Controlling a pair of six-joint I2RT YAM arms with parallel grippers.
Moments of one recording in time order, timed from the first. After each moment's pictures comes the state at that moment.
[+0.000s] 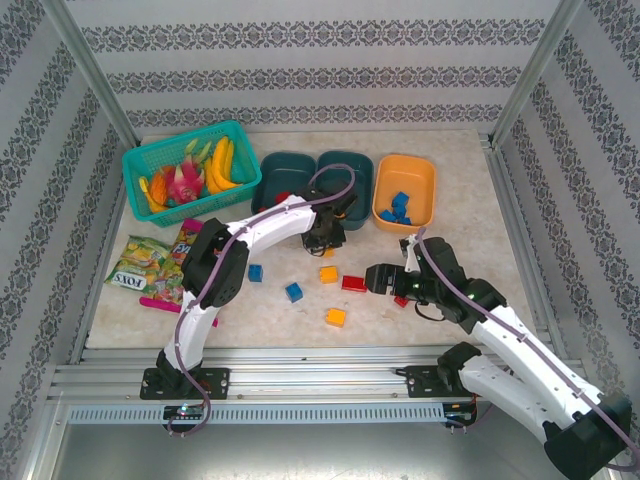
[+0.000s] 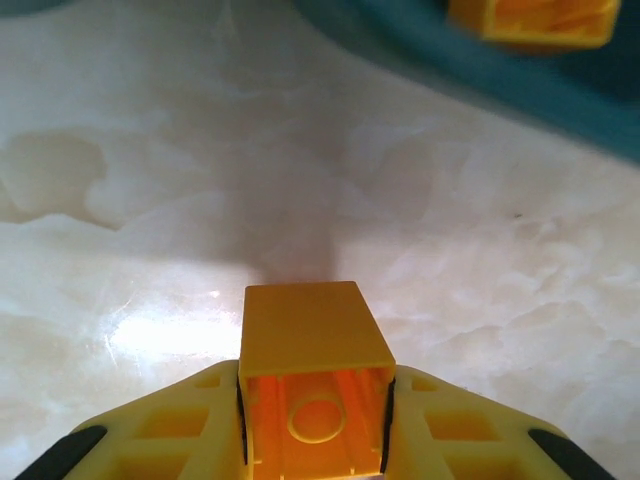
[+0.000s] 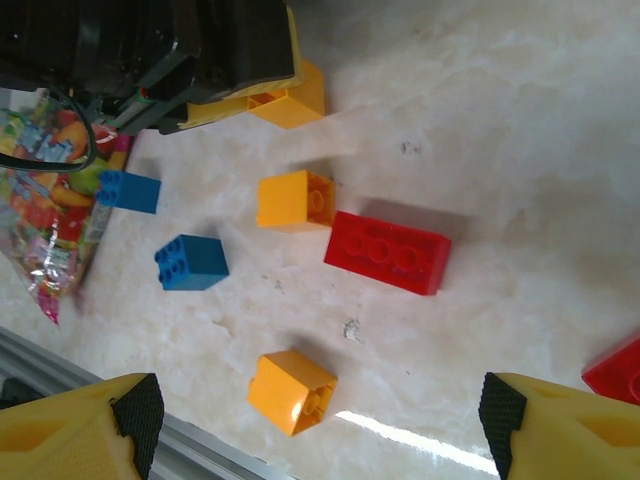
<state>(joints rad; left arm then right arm) -0.72 2.16 1.82 -0.98 -0.03 -0.96 0.51 0.78 0.63 -0.63 -0.25 0.66</state>
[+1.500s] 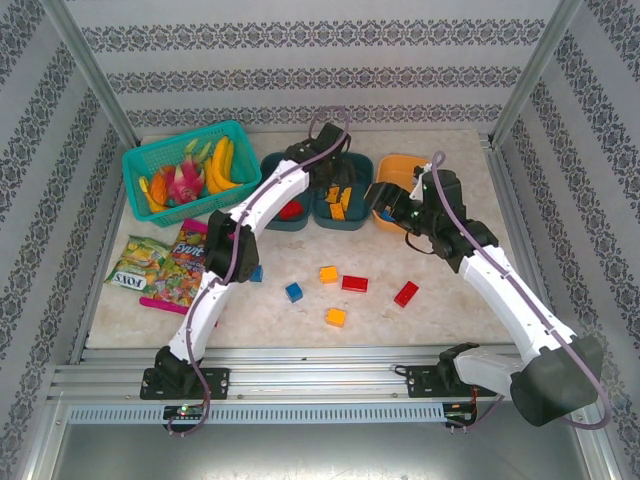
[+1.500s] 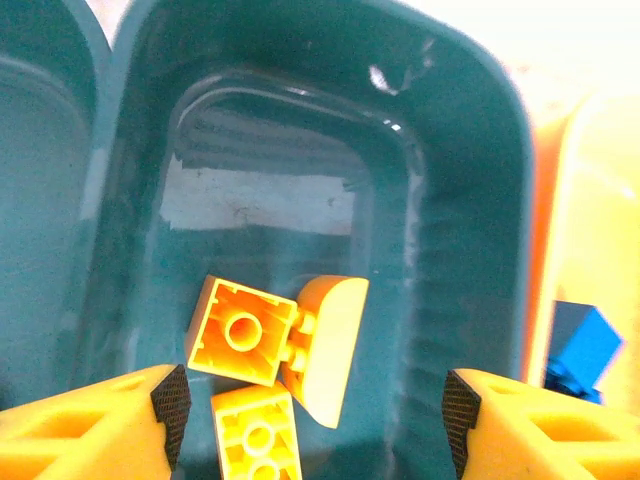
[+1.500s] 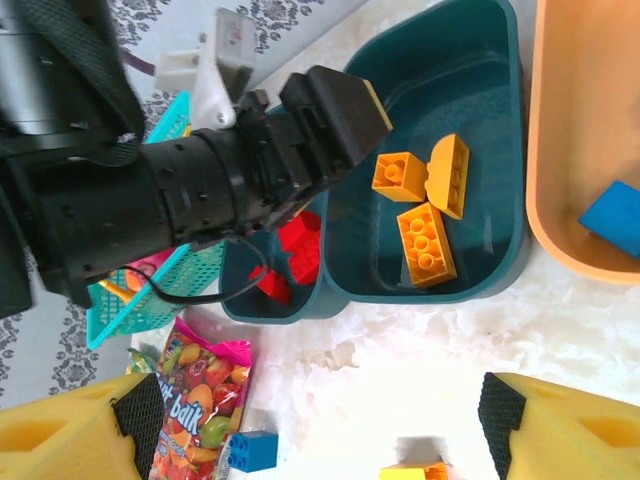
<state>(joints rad) -0.55 2.48 2.49 -0.93 -0.04 -0.71 0.32 1.16 1.00 -0.39 -0.25 0.78</state>
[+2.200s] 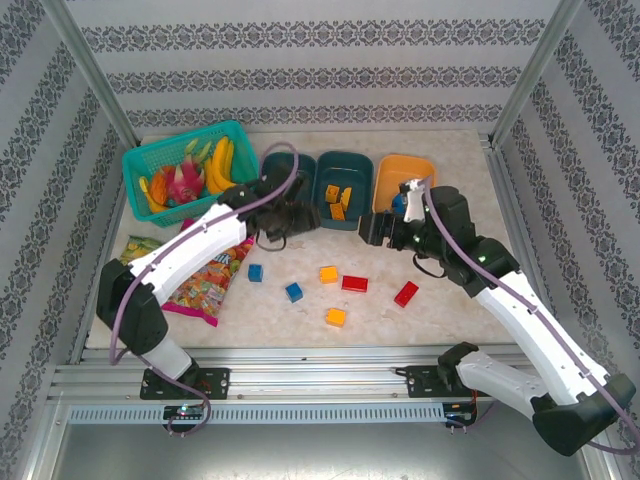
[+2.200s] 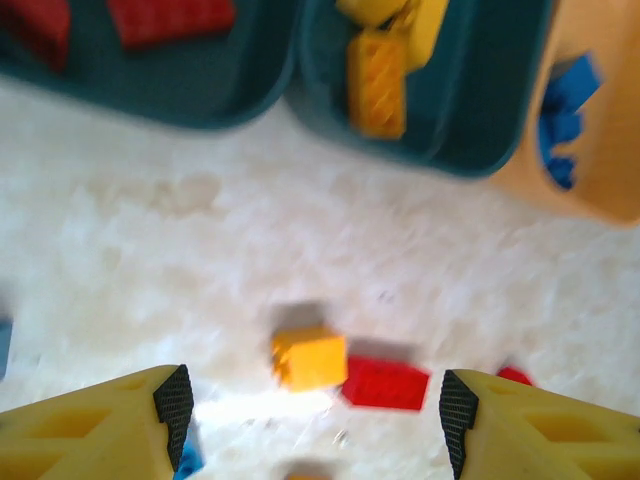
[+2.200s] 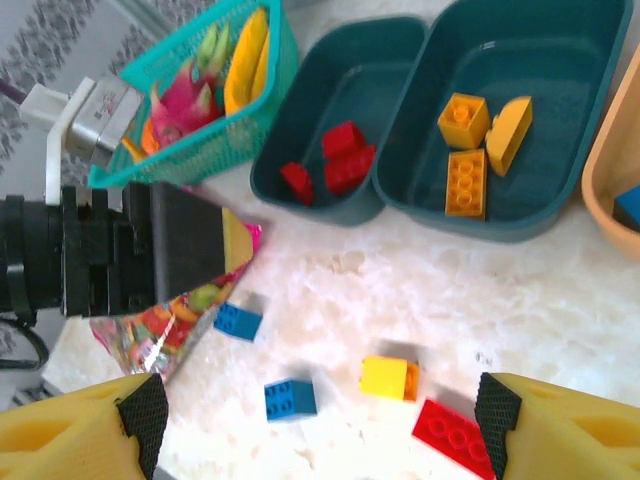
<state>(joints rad) -0.65 1.59 1.42 -0.86 0.00 -0.89 0.51 0.98 1.04 -0.64 -0.21 0.52</state>
